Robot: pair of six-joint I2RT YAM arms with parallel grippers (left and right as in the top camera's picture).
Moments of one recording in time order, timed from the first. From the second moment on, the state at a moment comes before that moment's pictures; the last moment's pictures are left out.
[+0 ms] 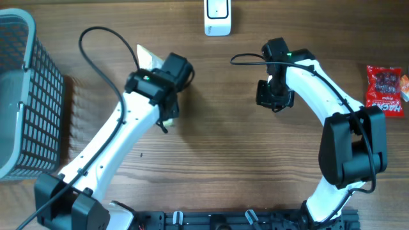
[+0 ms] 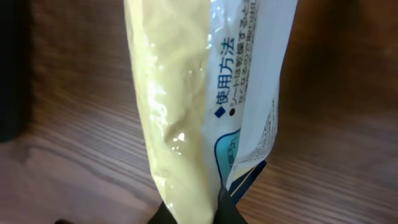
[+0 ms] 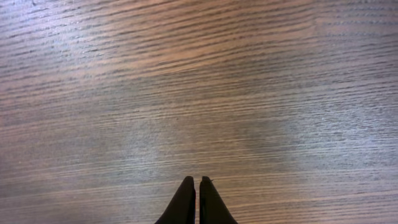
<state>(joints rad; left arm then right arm) -0.50 1.58 1.35 -1.27 -0.35 -0.69 0.24 1.92 1.38 -1.03 -0.02 0.42</state>
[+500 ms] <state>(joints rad) -0.78 1.84 1.35 -1.23 -0.41 -0.69 0.23 1.92 1.38 -1.03 -0.02 0.42</state>
